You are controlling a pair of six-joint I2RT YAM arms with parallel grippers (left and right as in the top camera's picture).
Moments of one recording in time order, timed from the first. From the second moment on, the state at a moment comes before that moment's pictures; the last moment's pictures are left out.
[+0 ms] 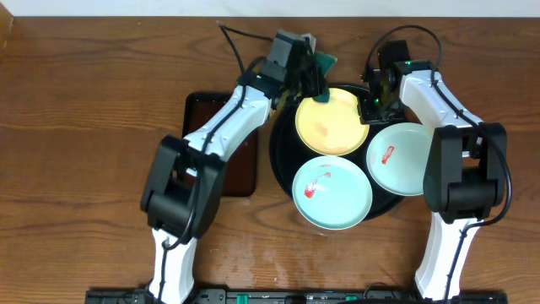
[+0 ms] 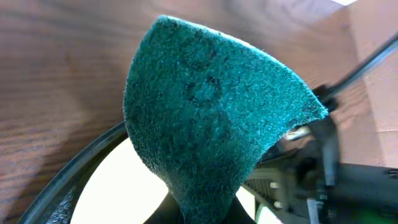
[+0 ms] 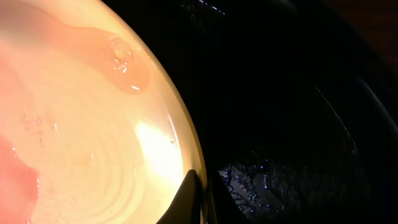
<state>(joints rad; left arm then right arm) -0.48 2.11 1.64 -0.26 0.36 -0.56 0.11 2.19 1.63 -0.87 -0.14 0.00</state>
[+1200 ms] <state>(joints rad) -0.54 2.30 1.67 -0.30 0.18 -0.56 0.13 2.19 1.63 -0.86 -0.18 0.00</state>
